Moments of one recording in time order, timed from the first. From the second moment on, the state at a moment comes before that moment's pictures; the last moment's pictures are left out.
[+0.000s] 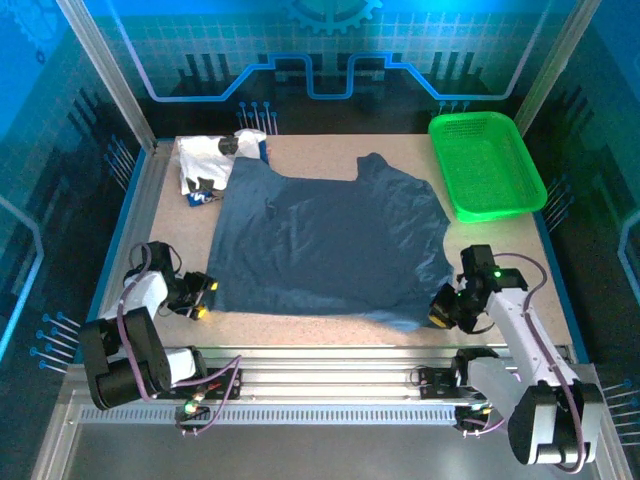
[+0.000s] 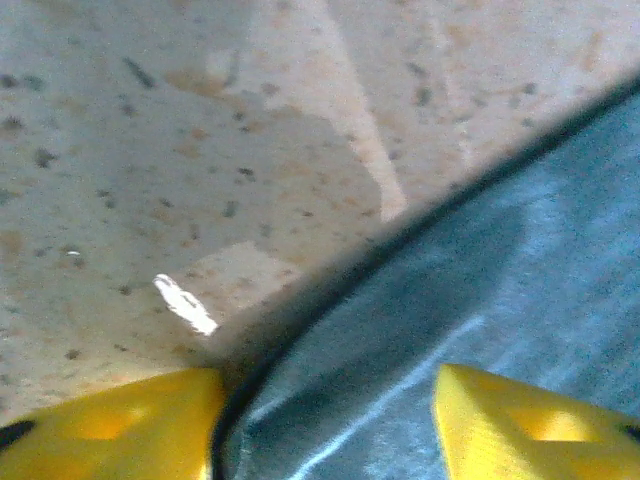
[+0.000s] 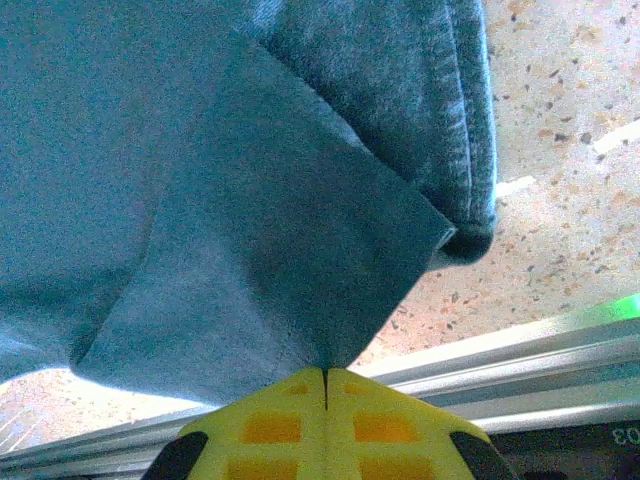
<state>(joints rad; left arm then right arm) 0.38 1.27 0.52 -0.66 0.36 -0.80 0.00 0.95 0.60 -1.11 -0.32 0.69</state>
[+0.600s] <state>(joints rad) 0.40 1.30 0.53 -0.71 0.32 -0.79 0.01 0.93 0.57 -1.06 -0.29 0.69</state>
